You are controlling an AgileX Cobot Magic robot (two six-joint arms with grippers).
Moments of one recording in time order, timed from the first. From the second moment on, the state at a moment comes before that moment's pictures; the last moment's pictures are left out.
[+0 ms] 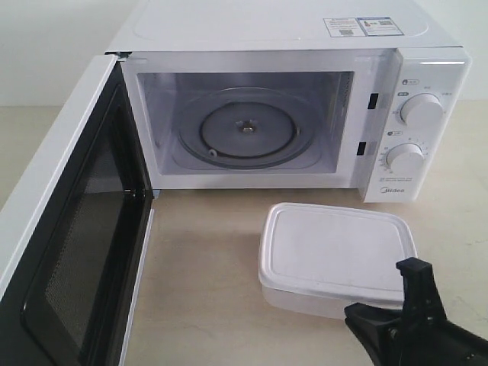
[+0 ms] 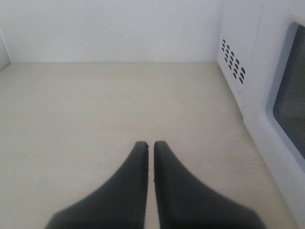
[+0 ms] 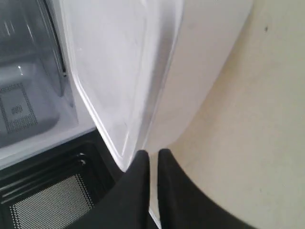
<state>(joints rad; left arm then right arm) 0.06 0.00 0.00 -0.03 0.31 0.03 1.17 1.49 -0.02 0.68 -0.91 1.62</state>
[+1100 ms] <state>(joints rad) 0.06 0.00 0.00 -0.03 0.31 0.03 1.16 1.60 -0.21 0.98 -0.78 1.47</state>
